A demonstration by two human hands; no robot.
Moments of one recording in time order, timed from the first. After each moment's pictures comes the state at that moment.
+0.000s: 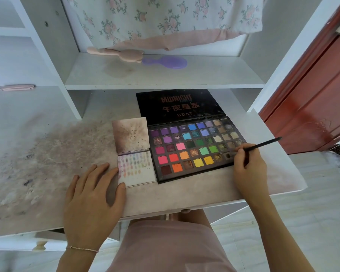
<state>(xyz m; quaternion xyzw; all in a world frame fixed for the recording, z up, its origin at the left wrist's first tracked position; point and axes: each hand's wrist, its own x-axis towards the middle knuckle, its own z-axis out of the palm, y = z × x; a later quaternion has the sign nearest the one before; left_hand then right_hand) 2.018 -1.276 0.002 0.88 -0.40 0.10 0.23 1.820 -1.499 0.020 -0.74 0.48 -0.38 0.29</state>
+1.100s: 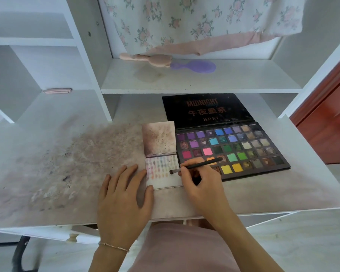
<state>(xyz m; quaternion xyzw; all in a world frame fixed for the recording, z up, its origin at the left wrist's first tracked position) 2.021 -1.274 -0.002 0.88 -0.41 0.10 0.22 1.914 -1.409 0.021 -0.80 0.26 -0.31 0.43</state>
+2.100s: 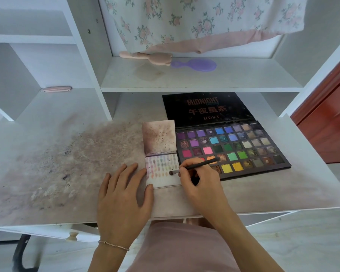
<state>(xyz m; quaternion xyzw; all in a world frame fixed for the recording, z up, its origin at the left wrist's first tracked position) 2.020 -1.274 0.001 0.88 -0.41 0.10 0.21 1.915 -1.410 0.019 -0.83 0.26 -0.29 0.40</state>
